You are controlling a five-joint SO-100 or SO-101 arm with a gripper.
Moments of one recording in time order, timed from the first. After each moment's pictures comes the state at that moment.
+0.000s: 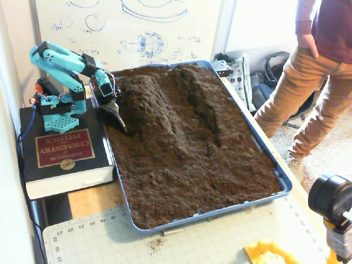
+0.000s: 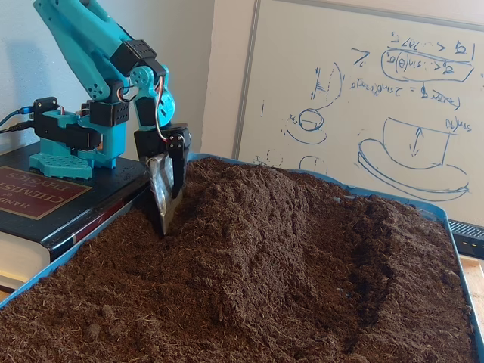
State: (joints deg) arm -3.9 134.6 169.7 35.5 -14.7
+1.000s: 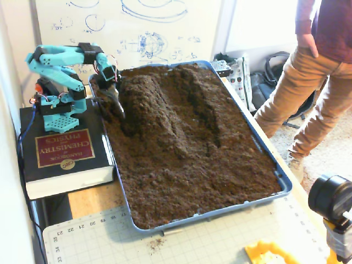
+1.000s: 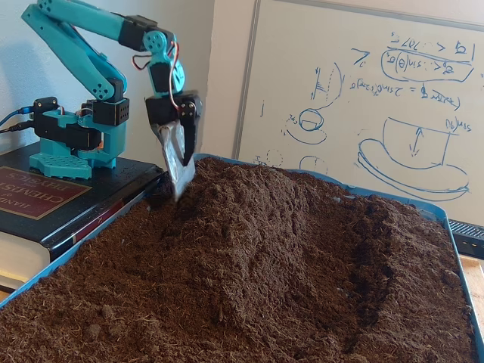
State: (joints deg) arm -10.4 134.7 155.7 49.3 -5.4
